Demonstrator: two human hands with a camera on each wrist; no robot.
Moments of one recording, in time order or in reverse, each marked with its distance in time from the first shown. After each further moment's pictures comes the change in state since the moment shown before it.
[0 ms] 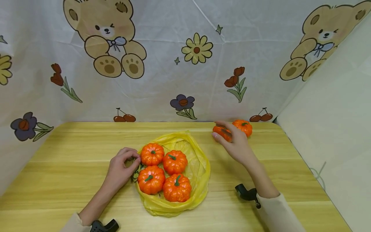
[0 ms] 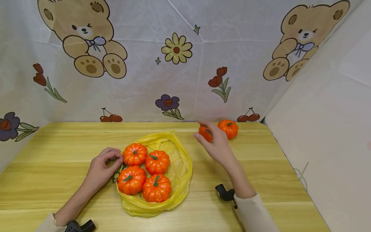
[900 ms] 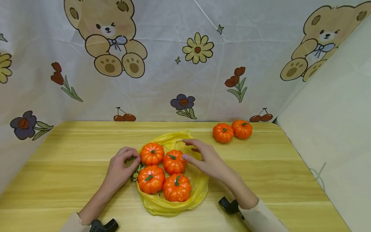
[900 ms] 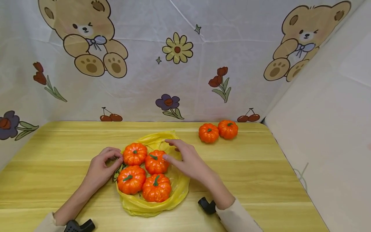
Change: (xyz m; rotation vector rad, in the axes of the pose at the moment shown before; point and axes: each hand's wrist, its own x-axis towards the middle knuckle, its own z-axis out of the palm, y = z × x) left_hand 0.000 0.002 -0.001 -0.002 0.002 0.004; right_hand -0.017 -0.040 0.072 0.042 -0.311 -0.066
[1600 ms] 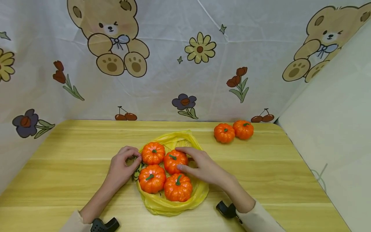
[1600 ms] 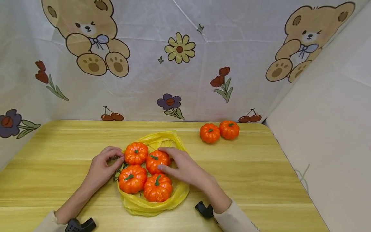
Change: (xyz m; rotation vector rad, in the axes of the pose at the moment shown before) left_hand 0.000 -0.002 0.000 -0.001 -0.010 -0.026; right_hand -0.002 -0.006 0.017 0.002 -0.165 -0.016
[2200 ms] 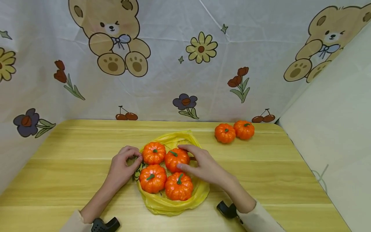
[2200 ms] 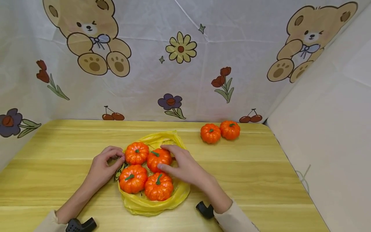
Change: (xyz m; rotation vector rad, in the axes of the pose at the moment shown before) left_hand 0.000 -0.002 0.001 0.005 -0.001 0.002; right_hand 0.002 0.000 0.000 0.040 0.053 -0.021
